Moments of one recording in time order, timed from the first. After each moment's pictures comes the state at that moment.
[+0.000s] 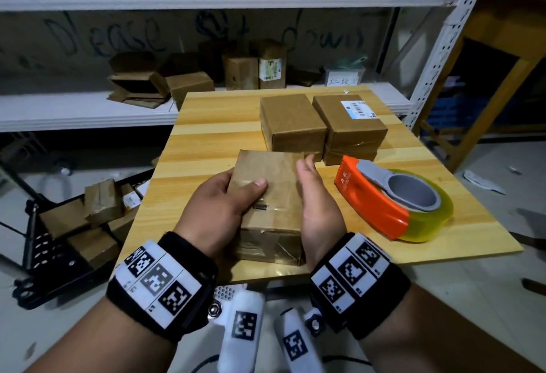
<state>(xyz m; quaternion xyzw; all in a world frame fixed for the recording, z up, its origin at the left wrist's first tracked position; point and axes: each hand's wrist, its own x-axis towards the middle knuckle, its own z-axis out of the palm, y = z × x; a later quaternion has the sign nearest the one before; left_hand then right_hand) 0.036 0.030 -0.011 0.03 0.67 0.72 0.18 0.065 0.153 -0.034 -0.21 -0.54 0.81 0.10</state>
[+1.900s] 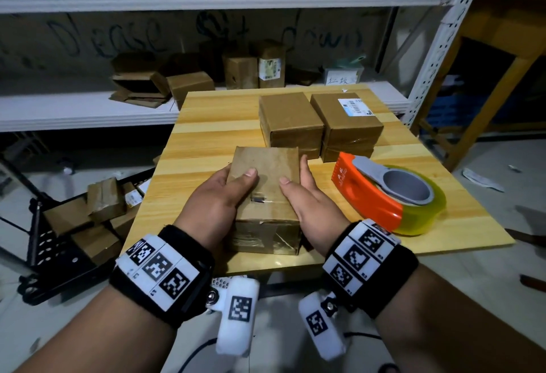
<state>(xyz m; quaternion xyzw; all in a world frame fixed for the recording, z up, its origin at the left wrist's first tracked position) 0.036 0.028 -0.015 0.03 0.65 0.74 0.20 0.074 0.180 -0.039 -0.15 -0.72 0.67 -0.01</state>
